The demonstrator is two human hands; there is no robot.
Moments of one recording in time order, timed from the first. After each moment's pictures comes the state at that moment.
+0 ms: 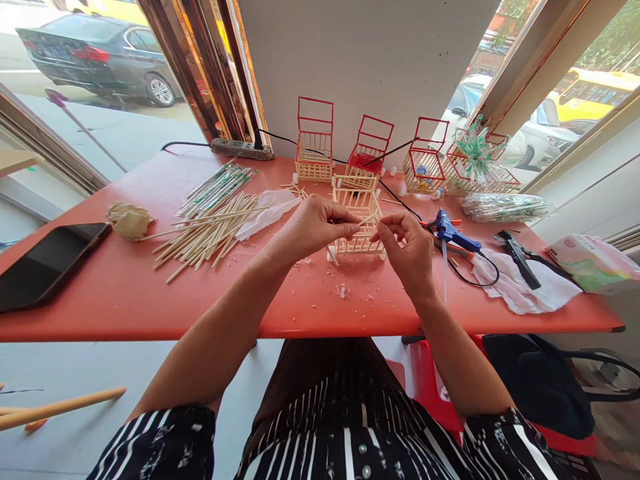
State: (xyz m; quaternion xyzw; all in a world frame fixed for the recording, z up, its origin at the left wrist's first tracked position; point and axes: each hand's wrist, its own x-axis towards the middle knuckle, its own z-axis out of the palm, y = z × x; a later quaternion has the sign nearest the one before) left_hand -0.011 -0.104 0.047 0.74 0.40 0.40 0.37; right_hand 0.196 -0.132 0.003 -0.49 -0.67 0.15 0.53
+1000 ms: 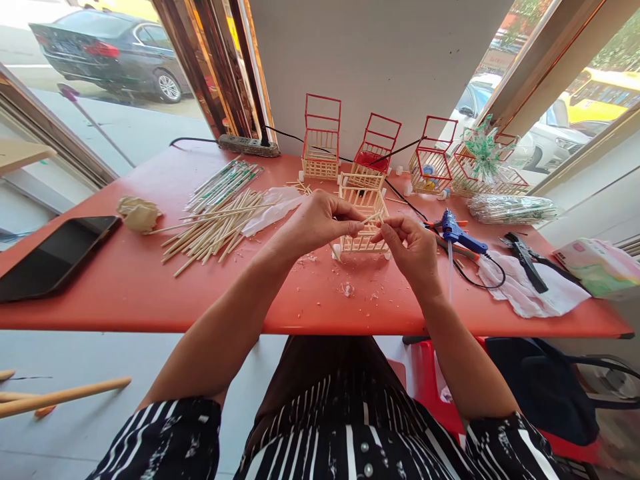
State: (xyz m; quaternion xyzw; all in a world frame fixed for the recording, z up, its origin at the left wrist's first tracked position) left_hand -0.015 -0.103 0.049 0.75 0.38 0.41 0.35; right_hand 0.197 -0.130 0.004 -0.49 -0.68 0.21 0.50
